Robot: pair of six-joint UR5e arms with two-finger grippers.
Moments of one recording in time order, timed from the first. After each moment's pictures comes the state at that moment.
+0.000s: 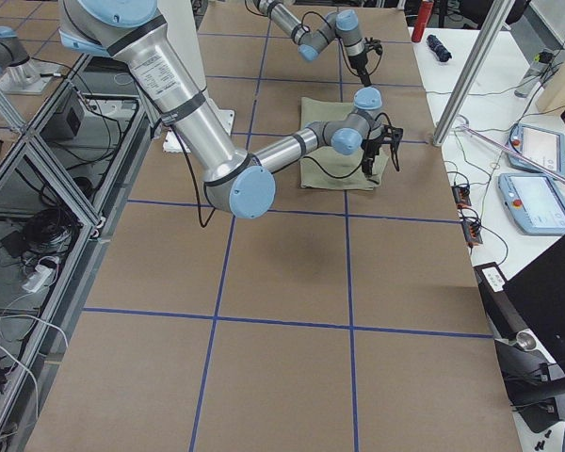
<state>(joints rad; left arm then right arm) -0.81 -2.27 -1.30 -2.09 -1.77 -1.24 0.86 -0.94 1.35 -1.13 1.99 1.36</state>
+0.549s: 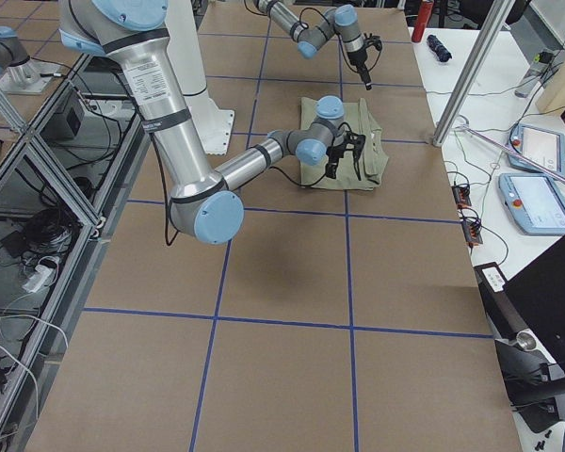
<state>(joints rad) -0.81 -2.26 -1.35 -2.08 -1.77 -1.24 0.74 -1.22 1.67 -1.14 1.99 1.49</state>
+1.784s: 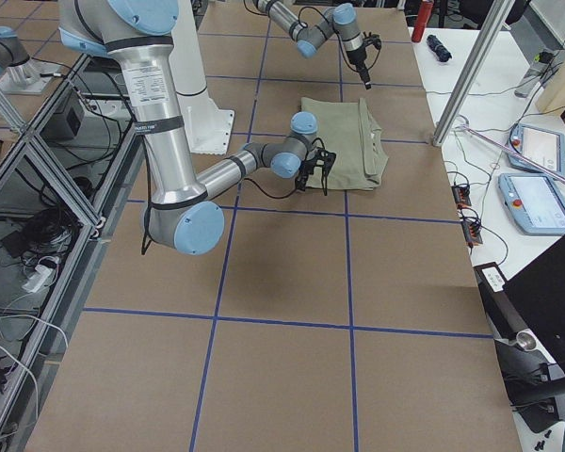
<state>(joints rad) -0.81 -2.26 -1.36 -2.08 -1.77 -1.24 0.65 -1.29 1.70 -1.14 1.99 1.53</state>
